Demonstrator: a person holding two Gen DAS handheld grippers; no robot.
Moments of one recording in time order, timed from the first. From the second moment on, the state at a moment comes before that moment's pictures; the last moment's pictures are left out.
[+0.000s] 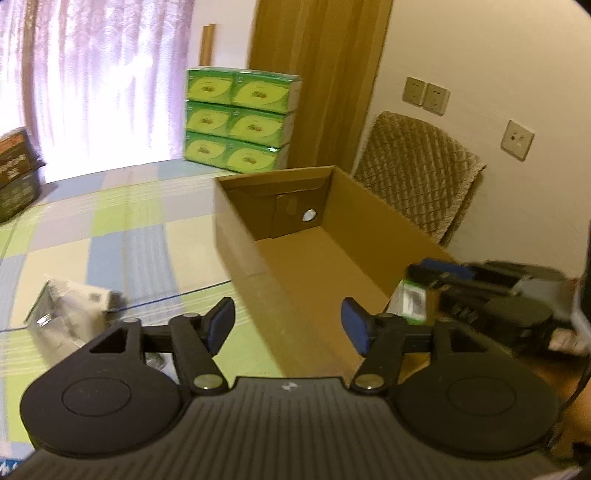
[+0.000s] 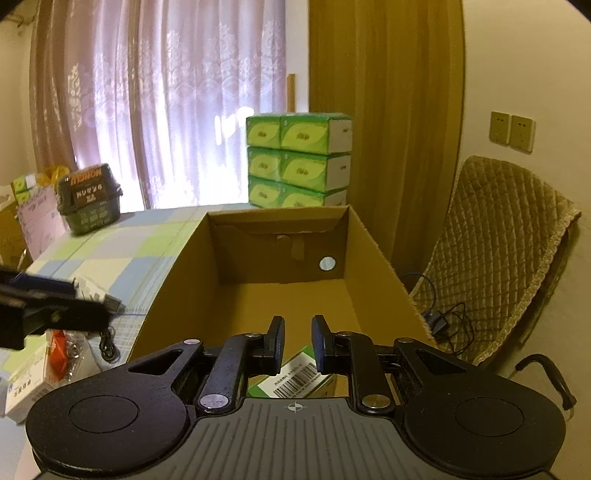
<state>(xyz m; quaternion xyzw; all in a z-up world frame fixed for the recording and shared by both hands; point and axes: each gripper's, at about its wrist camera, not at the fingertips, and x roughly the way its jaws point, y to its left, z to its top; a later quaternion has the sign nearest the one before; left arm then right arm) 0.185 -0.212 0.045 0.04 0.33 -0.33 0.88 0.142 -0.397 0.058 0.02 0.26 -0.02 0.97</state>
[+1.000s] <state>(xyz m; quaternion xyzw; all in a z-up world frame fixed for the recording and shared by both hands) 0.096 -0.003 -0.003 0.06 0.37 -0.14 0.91 0.054 -0.269 0.058 0.01 0.27 0.14 0.95</state>
